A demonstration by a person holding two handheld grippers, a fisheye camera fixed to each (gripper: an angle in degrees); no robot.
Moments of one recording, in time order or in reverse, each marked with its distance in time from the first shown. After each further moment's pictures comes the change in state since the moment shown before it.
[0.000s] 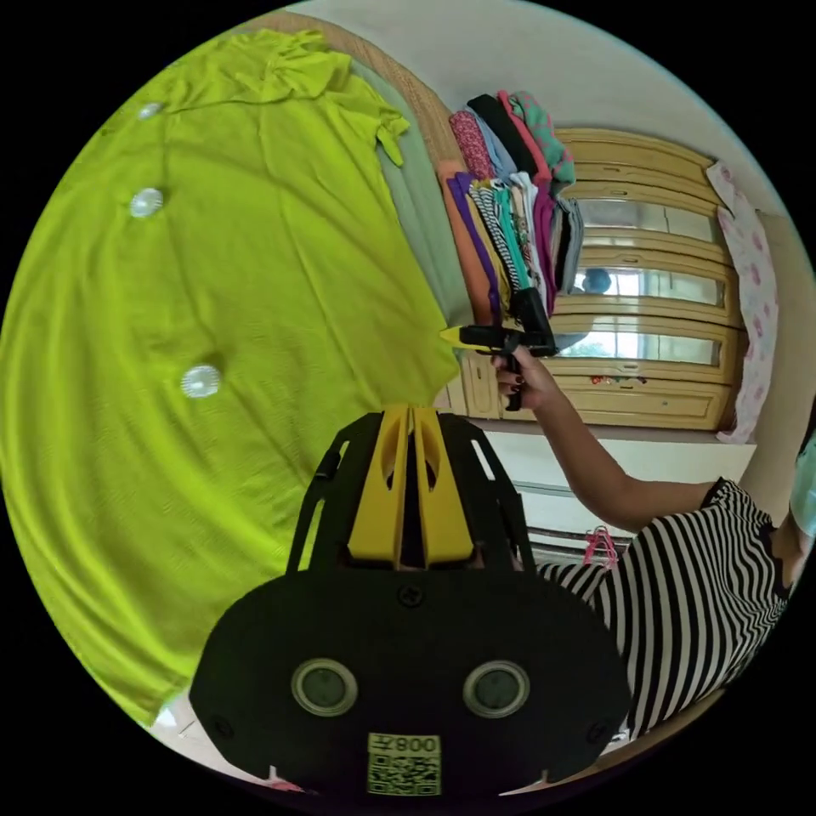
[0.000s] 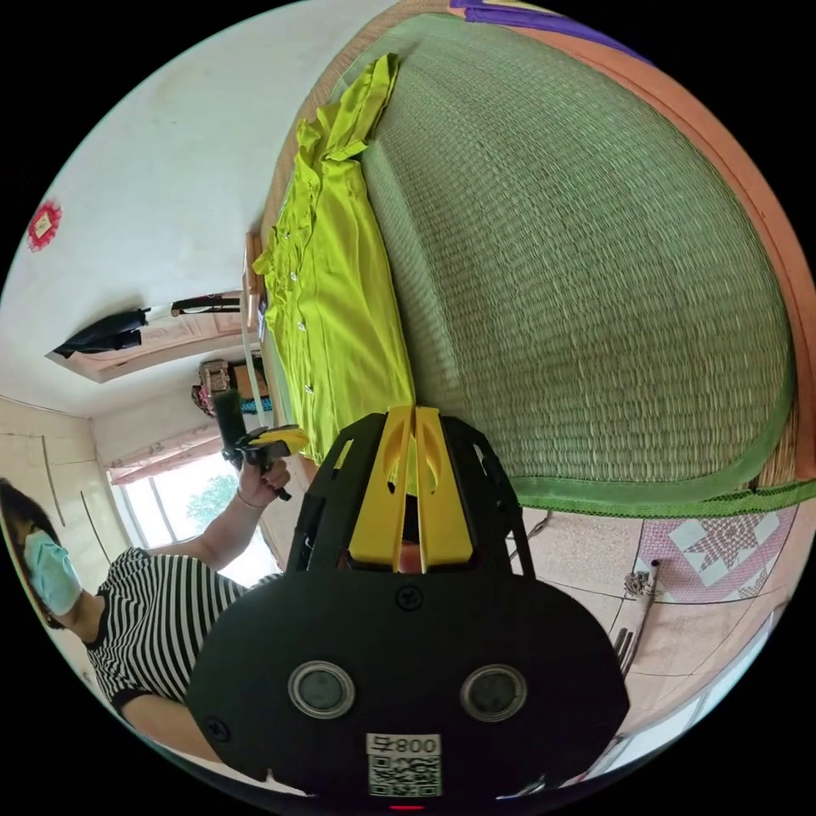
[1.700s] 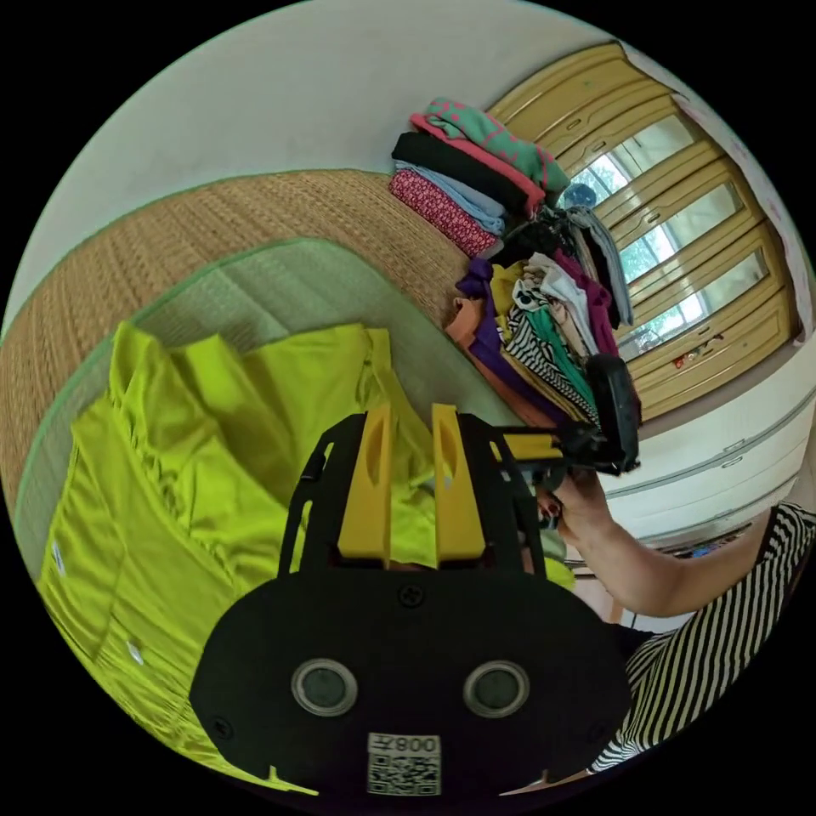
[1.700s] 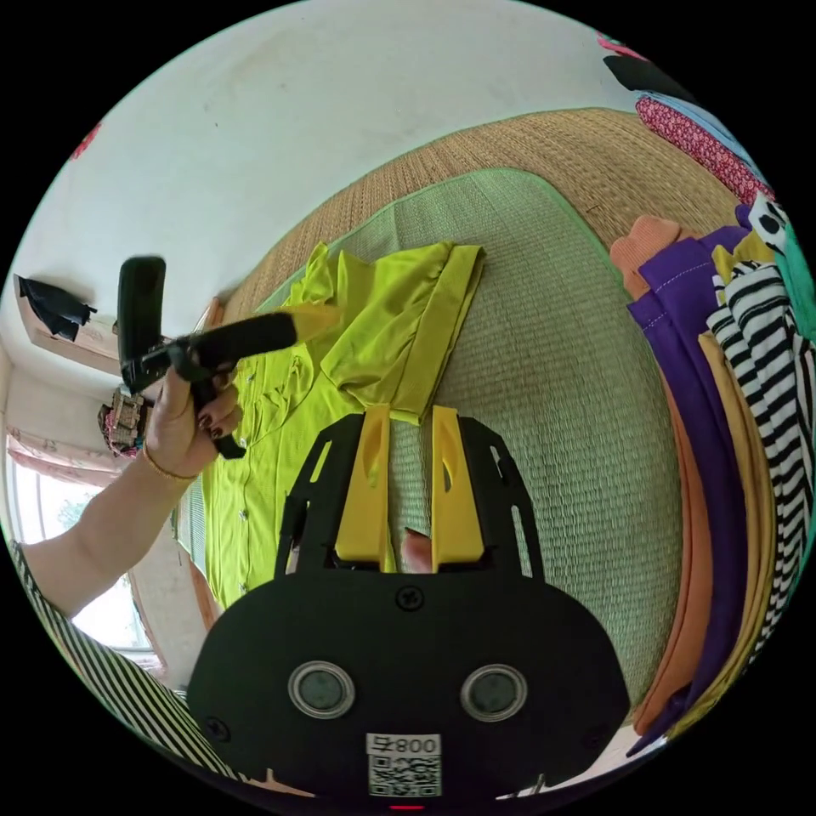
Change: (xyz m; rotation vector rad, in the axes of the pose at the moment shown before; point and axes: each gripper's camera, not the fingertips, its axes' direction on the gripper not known) left arm 0.232 -0.446 0.034 0.097 -0.337 0.461; right arm -0.203 -0.107 -0.010 0.403 0.362 -0.214
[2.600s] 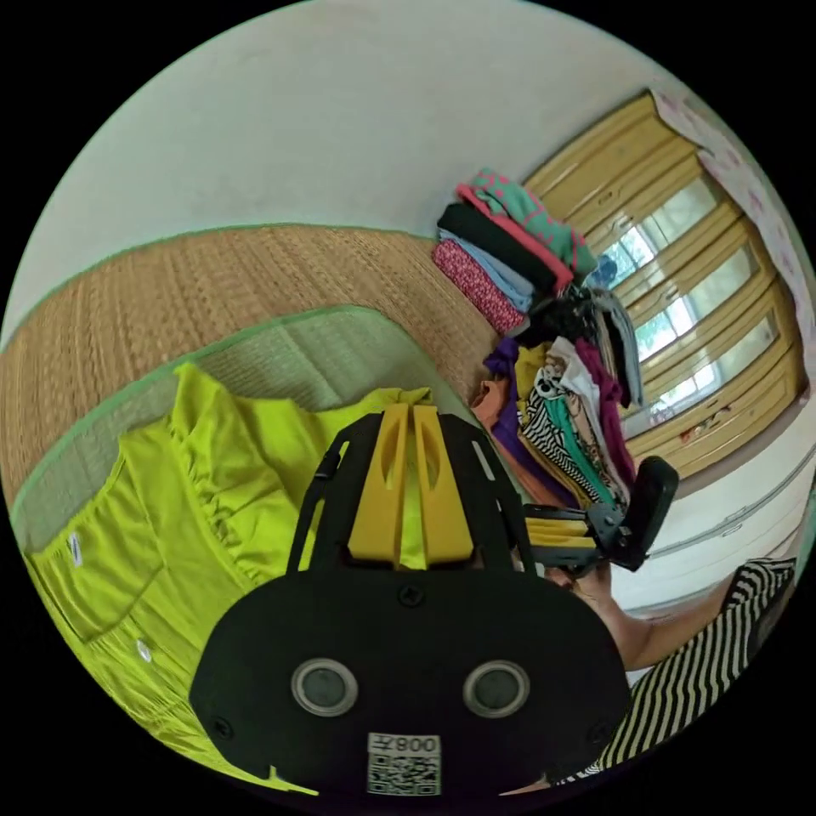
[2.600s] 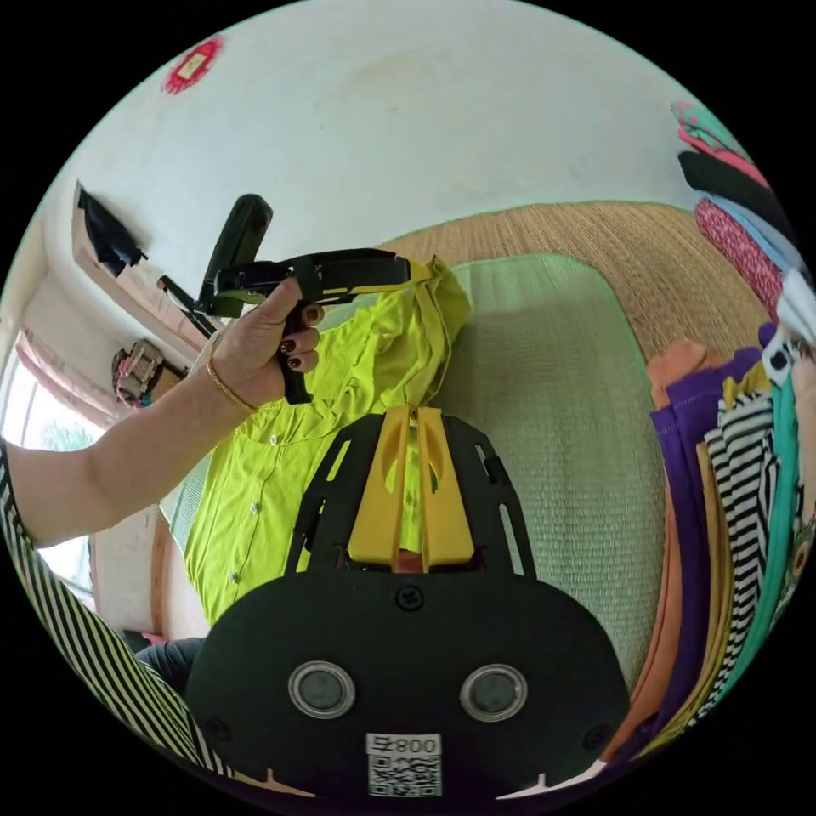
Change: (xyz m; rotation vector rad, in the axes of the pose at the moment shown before) left arm -0.054 -0.090 -0.075 0.215 -0.016 -0.168; right arm -0.109 0.009 -0.043 0.148 -0.012 -0.241
